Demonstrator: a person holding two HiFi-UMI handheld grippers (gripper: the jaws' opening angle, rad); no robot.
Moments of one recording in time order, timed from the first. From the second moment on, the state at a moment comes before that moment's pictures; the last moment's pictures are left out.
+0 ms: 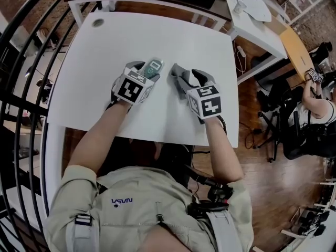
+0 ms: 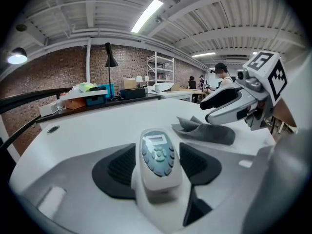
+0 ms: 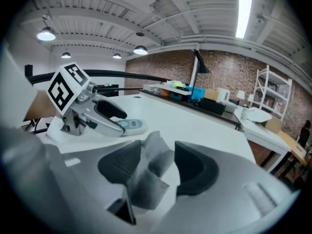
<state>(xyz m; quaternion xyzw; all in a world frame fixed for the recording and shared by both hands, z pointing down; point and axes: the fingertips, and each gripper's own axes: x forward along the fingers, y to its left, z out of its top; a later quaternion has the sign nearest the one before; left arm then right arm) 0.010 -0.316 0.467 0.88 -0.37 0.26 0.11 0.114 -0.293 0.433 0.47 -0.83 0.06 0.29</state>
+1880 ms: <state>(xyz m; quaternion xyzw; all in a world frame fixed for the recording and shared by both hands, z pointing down) 0.006 -0.305 0.466 0.88 -0.39 0.27 0.10 0.102 -0.268 0.463 0.42 -0.83 0.06 0.36</state>
